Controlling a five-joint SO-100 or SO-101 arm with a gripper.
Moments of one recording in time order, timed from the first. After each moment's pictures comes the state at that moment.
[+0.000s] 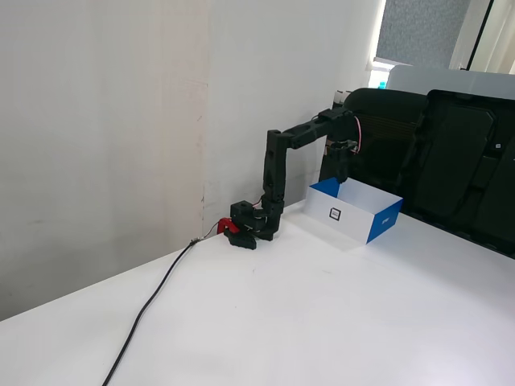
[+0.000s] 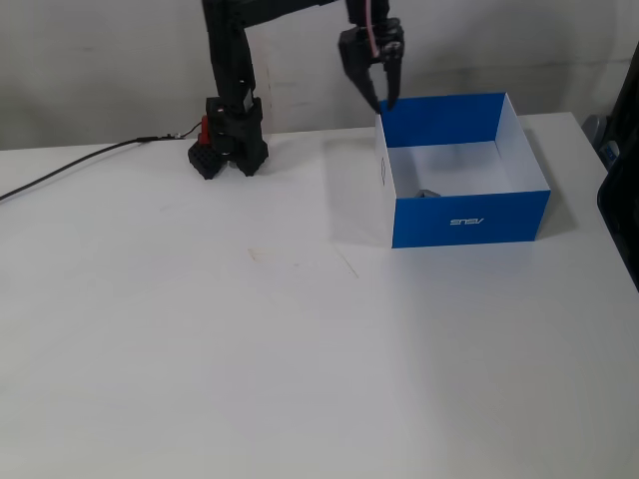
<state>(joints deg) 62.8 95.8 66.4 103.8 -12.8</state>
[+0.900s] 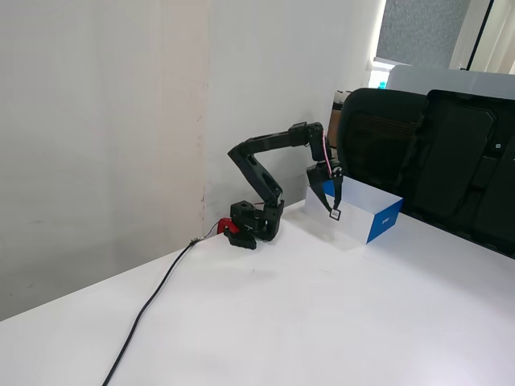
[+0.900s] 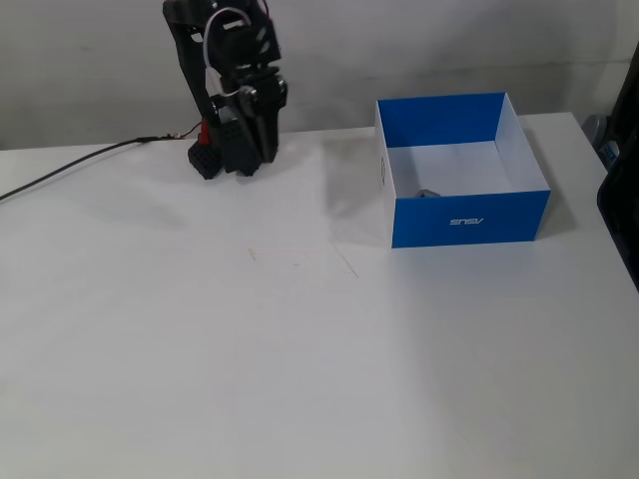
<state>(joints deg) 20.9 138.8 112.2 92.3 -19.9</state>
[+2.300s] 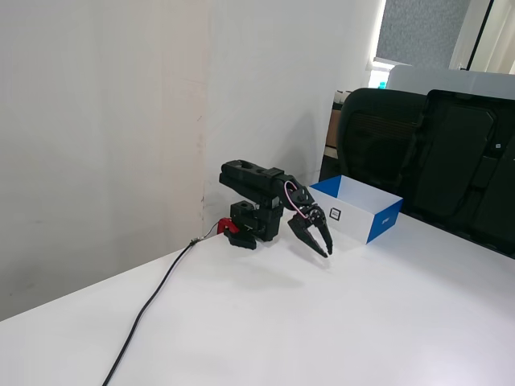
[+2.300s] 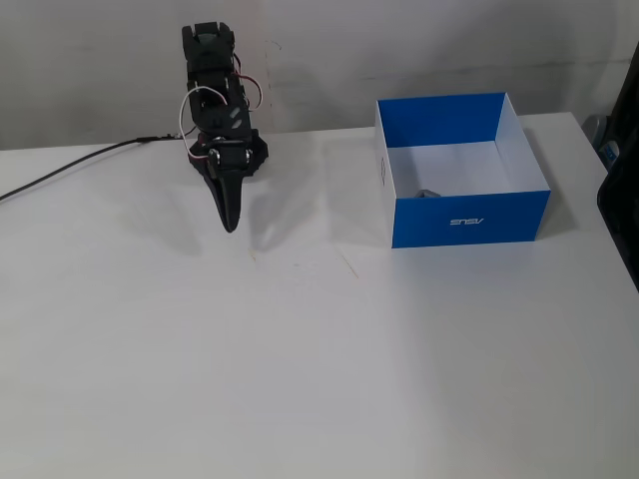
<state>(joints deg) 3.2 176.3 170.0 48.0 -29.0</state>
